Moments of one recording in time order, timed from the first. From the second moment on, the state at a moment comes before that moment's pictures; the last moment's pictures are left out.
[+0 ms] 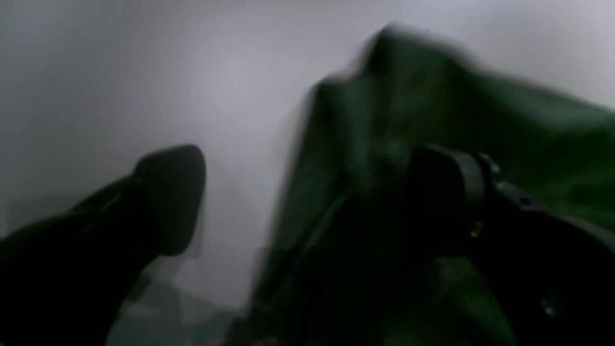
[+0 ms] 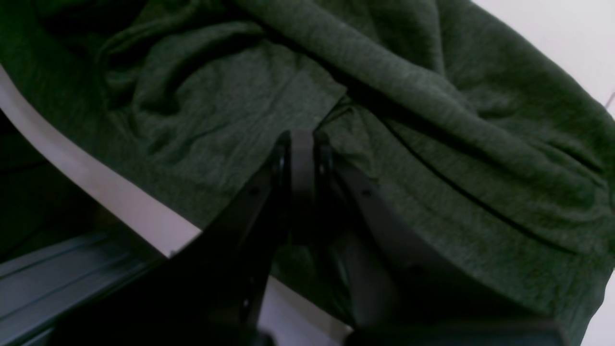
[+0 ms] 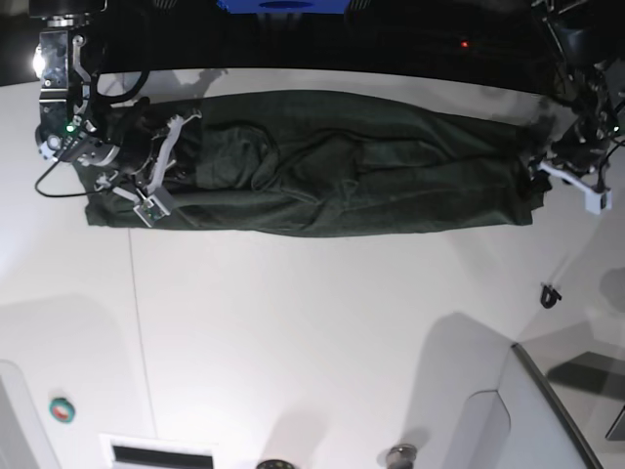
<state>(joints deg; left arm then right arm) 2.5 -23.5 -34.0 50.9 -20.5 -33.5 25.8 -12.3 7.6 5.6 89.1 12.0 40.2 -46.4</state>
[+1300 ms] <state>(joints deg) 2.6 -21.4 -34.3 50.9 -19.5 -32.4 24.1 -12.2 7.6 5.6 89.1 12.0 40.2 -46.4</state>
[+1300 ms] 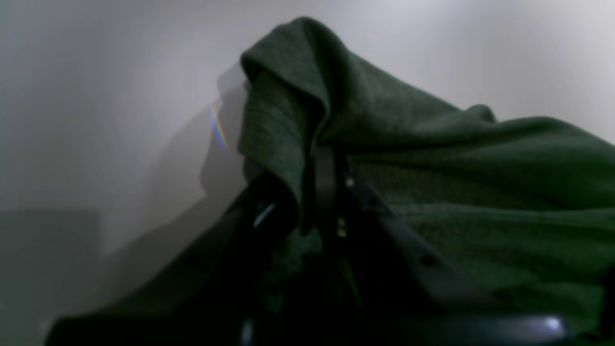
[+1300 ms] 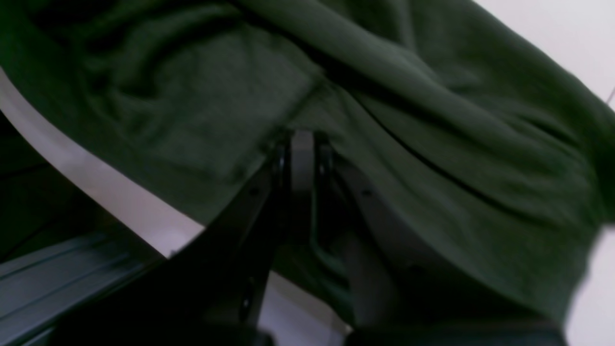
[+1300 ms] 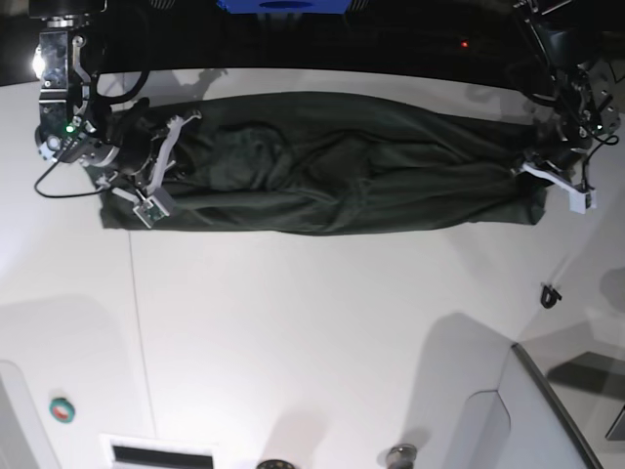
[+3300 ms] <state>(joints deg) 16.2 1.2 -0.1 96.4 6.3 -19.2 32.9 -13.0 7.6 5.6 89.2 12.2 40.2 -46.5</state>
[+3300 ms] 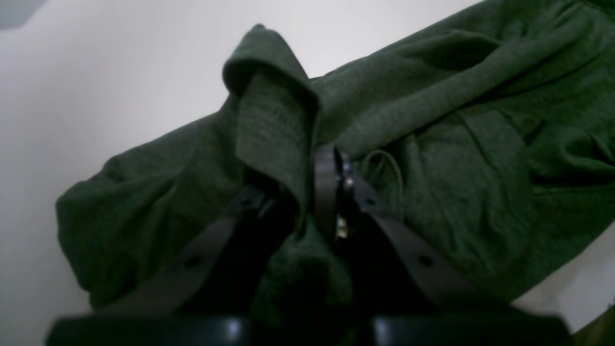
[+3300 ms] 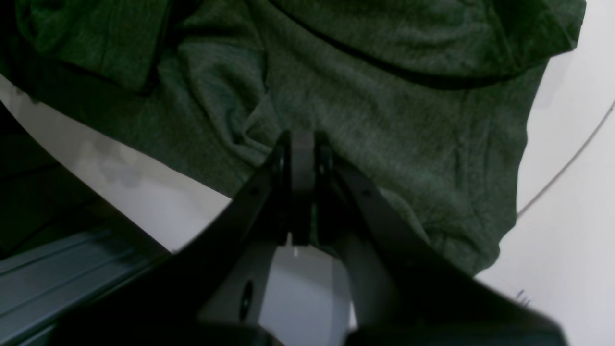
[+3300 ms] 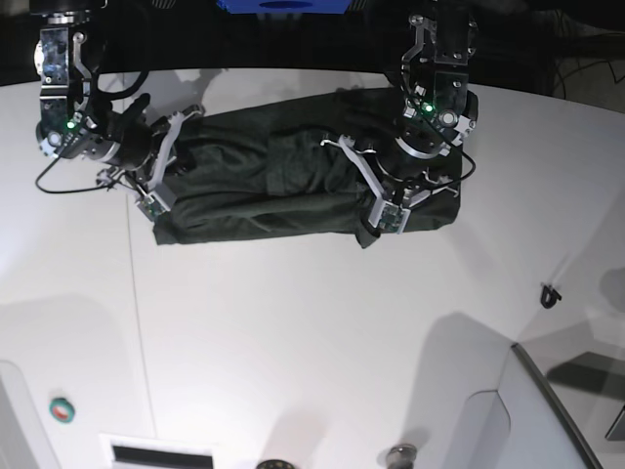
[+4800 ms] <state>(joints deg) 21.1 -1.2 -2.6 106.6 6.0 -19.2 40.5 -13.0 7.6 5.6 89.2 12.1 40.2 -46.5</state>
